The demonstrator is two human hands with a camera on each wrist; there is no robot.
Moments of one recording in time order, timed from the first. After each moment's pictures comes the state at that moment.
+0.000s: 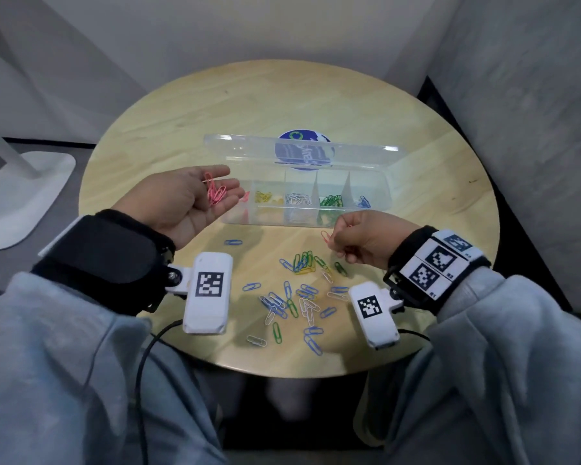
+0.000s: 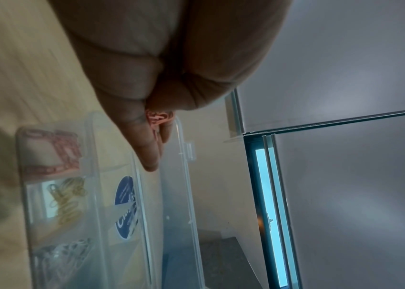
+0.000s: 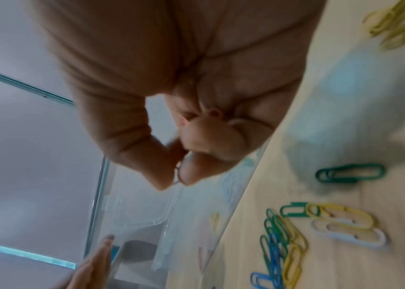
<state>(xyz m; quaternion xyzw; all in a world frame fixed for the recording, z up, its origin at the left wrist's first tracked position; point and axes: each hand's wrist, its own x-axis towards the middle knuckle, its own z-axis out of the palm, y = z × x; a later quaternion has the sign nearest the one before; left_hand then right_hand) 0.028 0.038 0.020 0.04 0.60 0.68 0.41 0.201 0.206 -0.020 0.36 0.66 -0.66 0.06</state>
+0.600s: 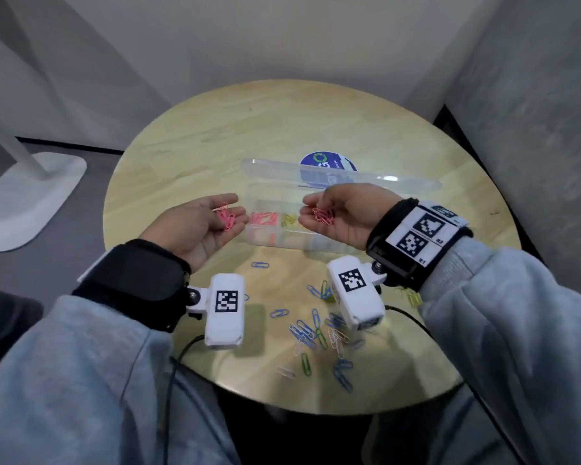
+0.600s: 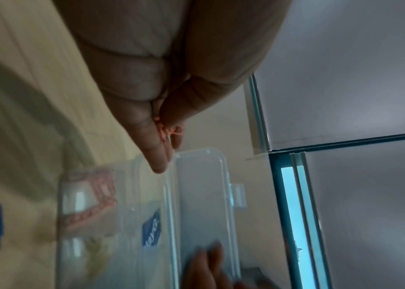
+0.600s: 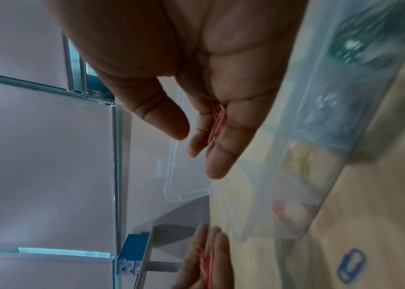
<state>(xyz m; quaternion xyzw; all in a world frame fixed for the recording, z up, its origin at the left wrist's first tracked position) -0.018 0.022 -0.014 0.00 0.57 0.70 0.43 0.108 0.184 0.022 0.36 0.46 -0.81 -0.03</state>
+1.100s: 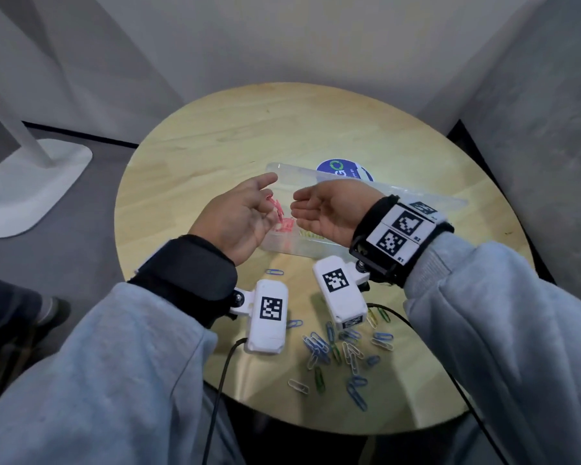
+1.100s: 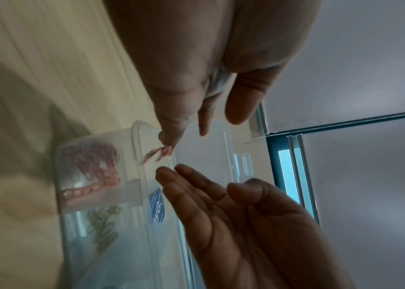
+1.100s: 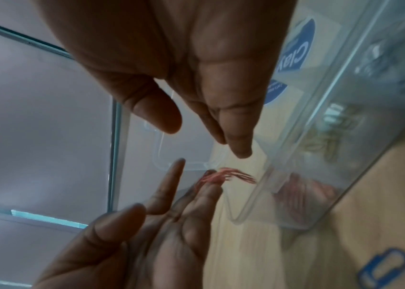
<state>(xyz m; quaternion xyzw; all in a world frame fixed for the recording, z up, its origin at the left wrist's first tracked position) -0.013 0.048 -0.011 0.04 0.49 0.76 0.43 0.059 0.169 0.013 0.37 0.54 -0.75 0.01</state>
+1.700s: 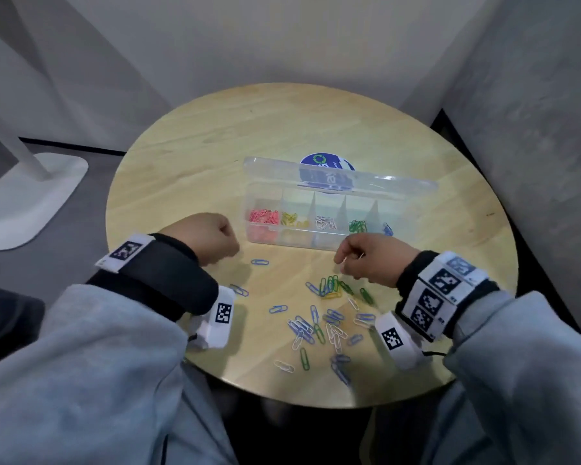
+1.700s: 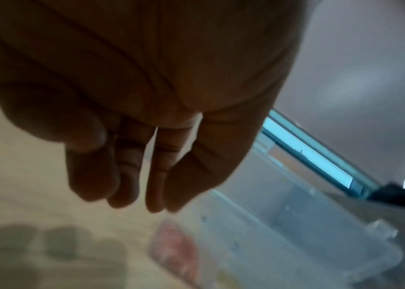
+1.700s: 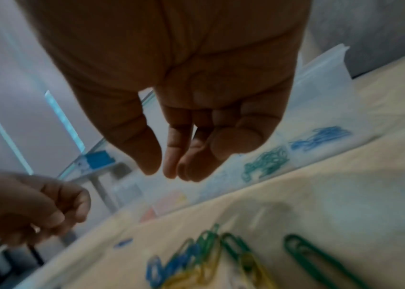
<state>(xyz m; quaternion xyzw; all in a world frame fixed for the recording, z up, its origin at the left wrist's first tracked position) -0.010 0.016 -0.007 0.28 0.89 0.16 0.31 0.171 0.189 -0.011 0.33 0.87 -0.33 0.14</state>
